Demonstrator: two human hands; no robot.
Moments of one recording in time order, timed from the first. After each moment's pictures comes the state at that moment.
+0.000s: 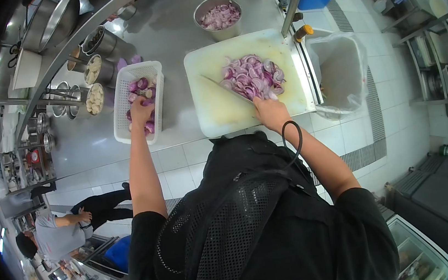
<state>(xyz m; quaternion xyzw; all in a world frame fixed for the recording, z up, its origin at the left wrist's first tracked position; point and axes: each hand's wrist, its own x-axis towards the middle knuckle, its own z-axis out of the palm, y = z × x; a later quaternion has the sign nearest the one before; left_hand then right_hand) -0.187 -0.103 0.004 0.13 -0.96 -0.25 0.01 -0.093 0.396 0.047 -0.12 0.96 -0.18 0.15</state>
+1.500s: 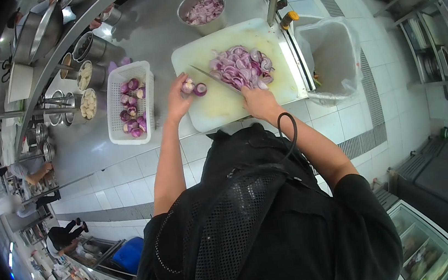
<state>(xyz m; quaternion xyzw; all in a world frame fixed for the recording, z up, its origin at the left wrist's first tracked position) -0.168 0.082 -0.008 -0.13 -0.88 -0.44 0.08 -0.093 0.394 0.039 -0.11 0.96 -0.21 0.14</state>
